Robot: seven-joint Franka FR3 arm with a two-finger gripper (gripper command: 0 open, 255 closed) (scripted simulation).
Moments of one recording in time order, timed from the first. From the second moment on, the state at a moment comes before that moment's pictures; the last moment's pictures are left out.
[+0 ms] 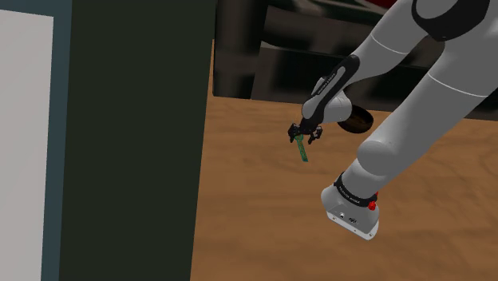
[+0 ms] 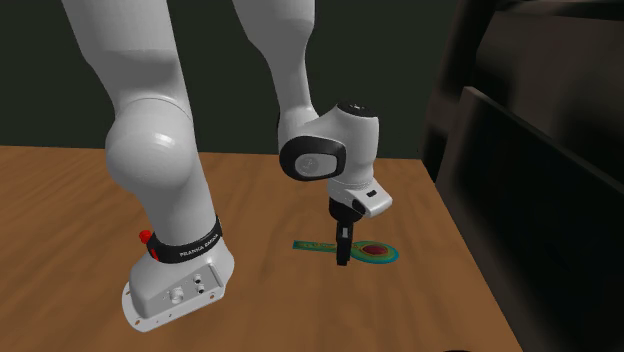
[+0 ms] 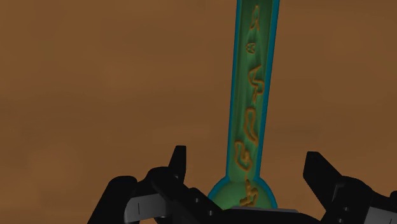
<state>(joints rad) -0.32 0.03 -0.20 -2.95 0.05 2.96 0.25</state>
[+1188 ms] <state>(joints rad) -0.33 -0.07 -0.22 -2.96 -0.04 2.88 0.32</state>
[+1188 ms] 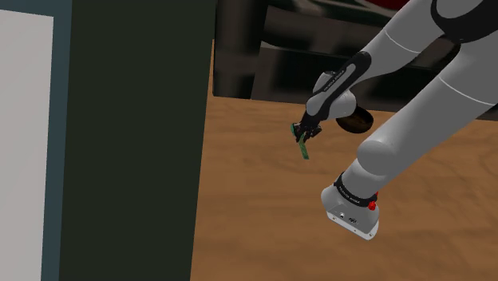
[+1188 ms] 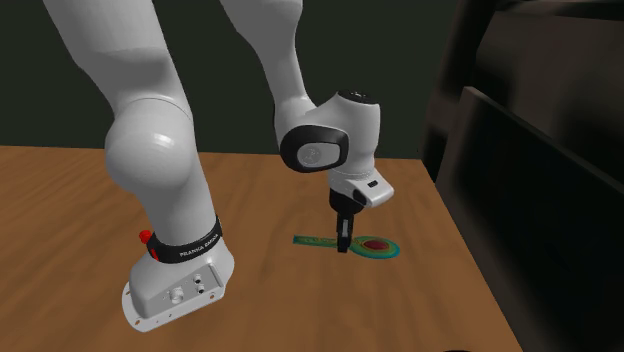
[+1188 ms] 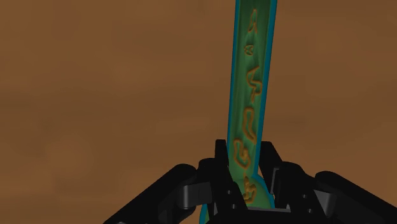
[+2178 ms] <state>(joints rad) -0.38 -0.39 -0.19 -2.94 -0.12 2.55 0.38</state>
